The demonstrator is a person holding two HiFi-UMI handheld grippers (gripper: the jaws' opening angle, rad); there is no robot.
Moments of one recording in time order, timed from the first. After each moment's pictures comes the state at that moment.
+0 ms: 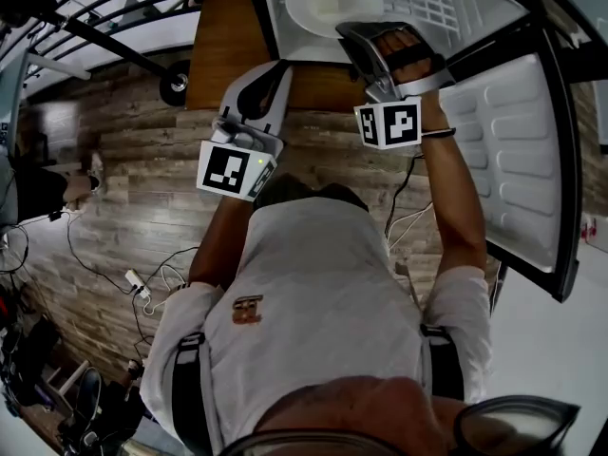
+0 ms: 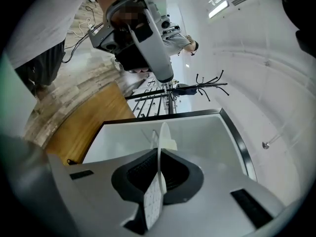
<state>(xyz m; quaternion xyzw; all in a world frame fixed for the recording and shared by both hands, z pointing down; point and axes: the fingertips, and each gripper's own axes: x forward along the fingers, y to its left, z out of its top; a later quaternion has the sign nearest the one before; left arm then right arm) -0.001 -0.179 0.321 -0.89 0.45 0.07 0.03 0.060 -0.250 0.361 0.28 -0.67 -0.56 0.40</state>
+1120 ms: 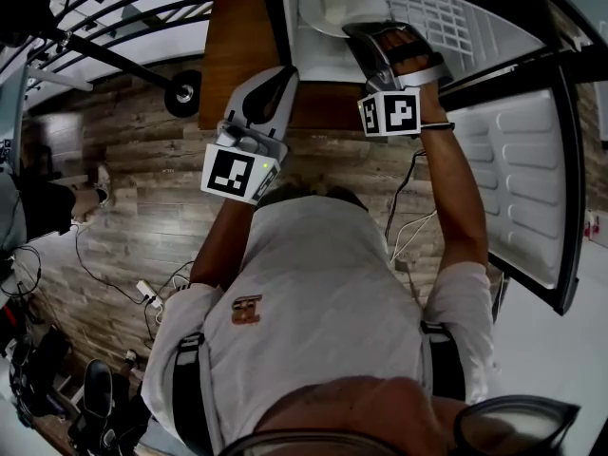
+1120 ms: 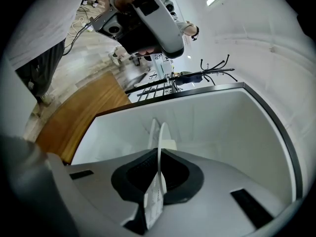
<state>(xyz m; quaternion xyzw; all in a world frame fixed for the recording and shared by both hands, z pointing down) -0.033 -0.233 0.317 -0.90 0.43 0.06 0.02 0.037 -0.327 0.383 0.28 -0.68 -0.52 0.44</state>
